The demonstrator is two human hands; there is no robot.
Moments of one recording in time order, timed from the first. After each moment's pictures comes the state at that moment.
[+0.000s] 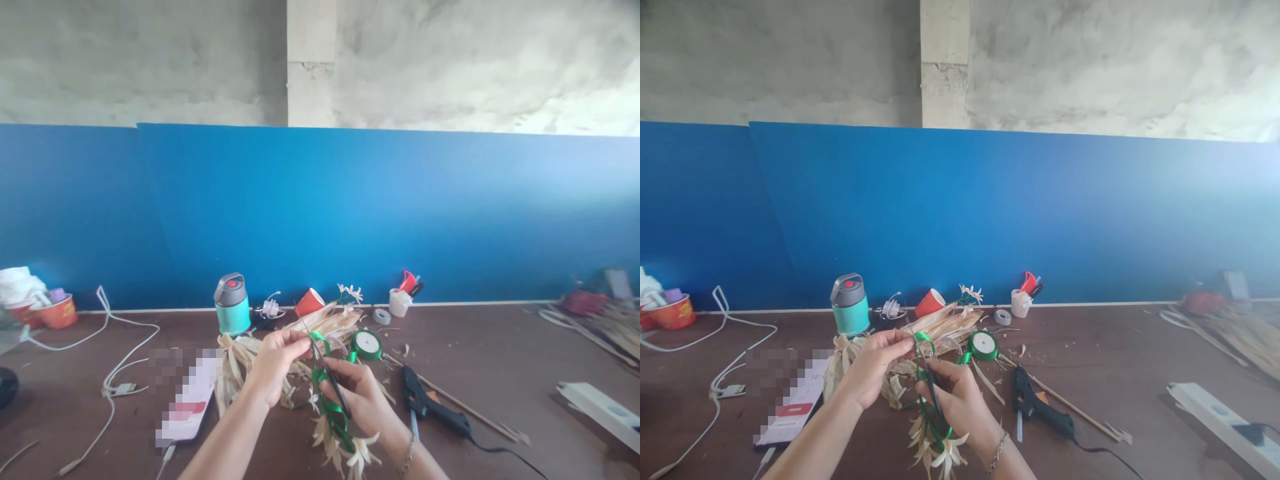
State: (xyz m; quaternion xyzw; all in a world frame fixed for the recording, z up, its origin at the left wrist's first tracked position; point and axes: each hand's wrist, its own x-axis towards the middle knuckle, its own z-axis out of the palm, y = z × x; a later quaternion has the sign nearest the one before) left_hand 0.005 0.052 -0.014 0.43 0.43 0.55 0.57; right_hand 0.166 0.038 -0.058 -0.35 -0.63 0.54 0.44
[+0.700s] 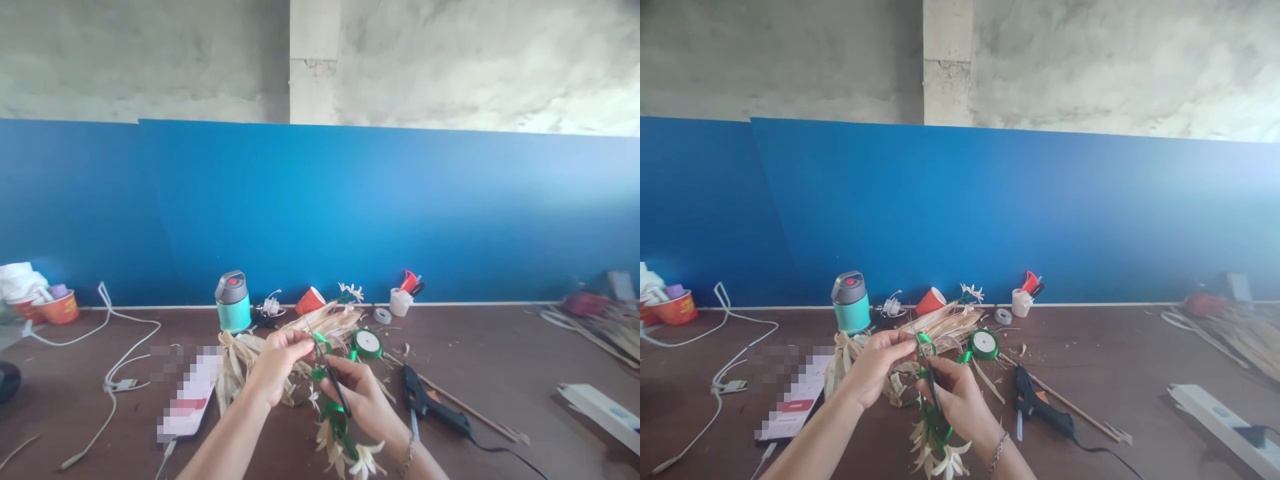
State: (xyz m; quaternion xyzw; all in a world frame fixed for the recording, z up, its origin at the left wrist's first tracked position) left_hand 0.004 0.051 -0.018 0.46 0.44 0.52 0.57; right_hand 0.164 0.032 -0.048 -0.34 -0.63 0.54 0.45
